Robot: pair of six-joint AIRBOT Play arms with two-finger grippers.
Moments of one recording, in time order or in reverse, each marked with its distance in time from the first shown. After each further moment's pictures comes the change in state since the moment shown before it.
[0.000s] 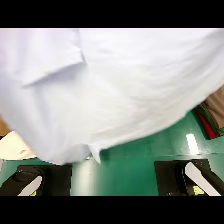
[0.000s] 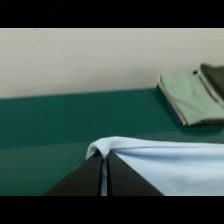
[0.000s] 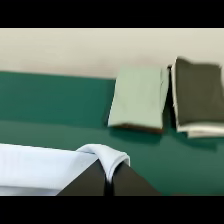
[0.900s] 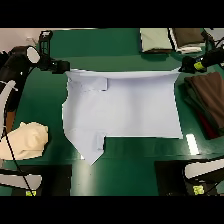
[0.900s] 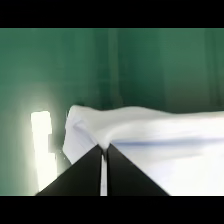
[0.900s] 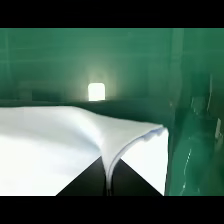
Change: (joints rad) left arm 0.023 -0.682 -0.316 -0.024 0.292 0.005; right arm 0.260 -0.674 -0.288 -0.222 -0.174 0.055
